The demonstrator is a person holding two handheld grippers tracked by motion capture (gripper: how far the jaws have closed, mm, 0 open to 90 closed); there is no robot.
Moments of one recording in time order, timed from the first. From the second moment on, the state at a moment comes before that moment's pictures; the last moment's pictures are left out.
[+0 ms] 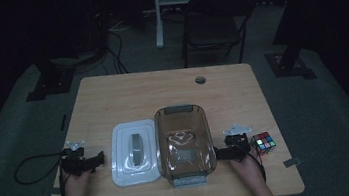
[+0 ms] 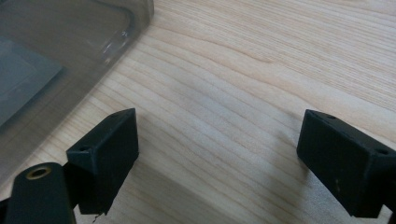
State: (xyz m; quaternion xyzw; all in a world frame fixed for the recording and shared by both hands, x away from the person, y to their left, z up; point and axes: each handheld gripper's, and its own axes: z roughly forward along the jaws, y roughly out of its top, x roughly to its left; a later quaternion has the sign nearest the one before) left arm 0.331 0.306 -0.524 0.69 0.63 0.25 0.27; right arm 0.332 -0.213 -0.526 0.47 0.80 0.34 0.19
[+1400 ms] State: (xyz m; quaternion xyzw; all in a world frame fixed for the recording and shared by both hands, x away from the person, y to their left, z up) left arm 0.330 0.306 -0.524 0.70 0.62 0.25 0.27; right arm 0.304 -0.246 -0.457 0.49 0.76 0.36 0.25
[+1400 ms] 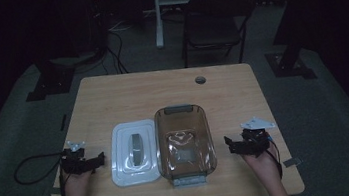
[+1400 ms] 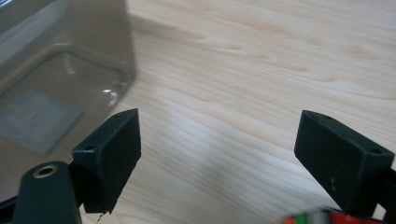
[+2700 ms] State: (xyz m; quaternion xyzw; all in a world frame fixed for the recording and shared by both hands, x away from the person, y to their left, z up) left arm 0.330 0.307 -0.524 0.70 0.61 0.25 0.27; right arm 0.284 -0.321 -0.504 0.58 0.72 0.31 0.23
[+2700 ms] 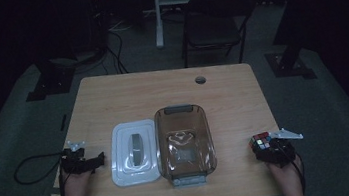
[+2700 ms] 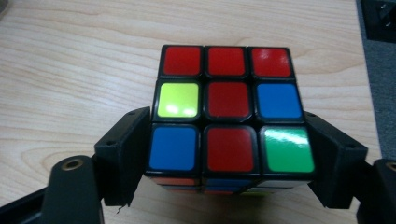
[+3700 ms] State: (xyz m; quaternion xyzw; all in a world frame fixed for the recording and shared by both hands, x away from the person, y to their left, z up) left arm 0.330 0.307 -0.524 0.70 0.61 0.25 0.27; right arm 0.286 -0.305 -0.451 0.49 0.76 0.35 0.22
